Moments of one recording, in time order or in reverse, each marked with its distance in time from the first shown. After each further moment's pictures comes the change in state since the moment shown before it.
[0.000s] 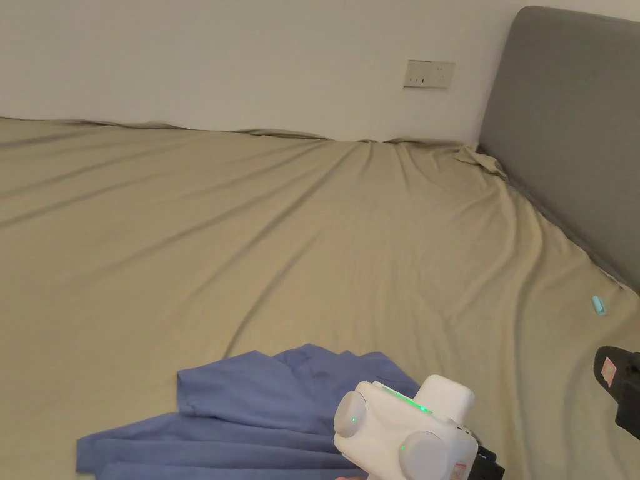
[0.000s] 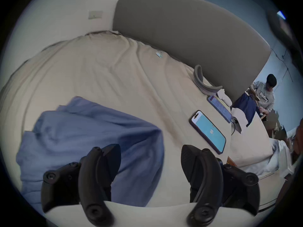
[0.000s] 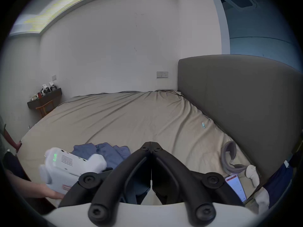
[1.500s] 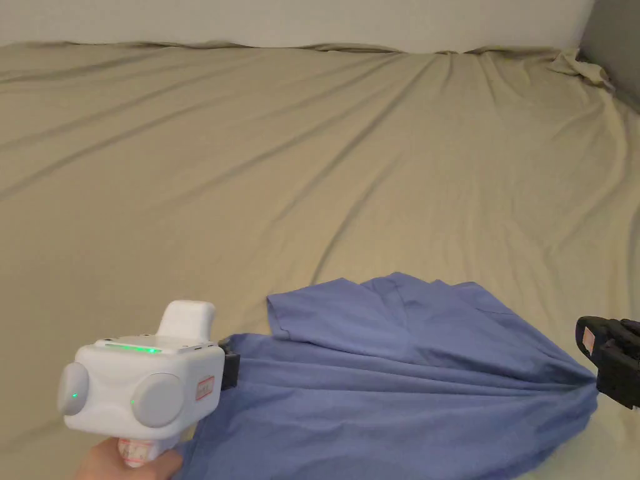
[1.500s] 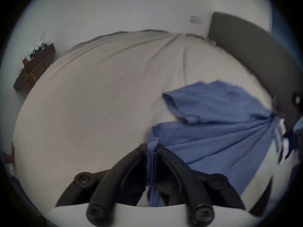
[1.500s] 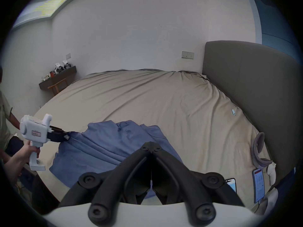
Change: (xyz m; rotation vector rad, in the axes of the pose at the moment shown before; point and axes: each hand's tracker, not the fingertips) left arm -0.231 -0.143 0.169 0.067 0.538 0.406; right arm -0.085 -0.041 -0.056 -0.183 0.146 0.081
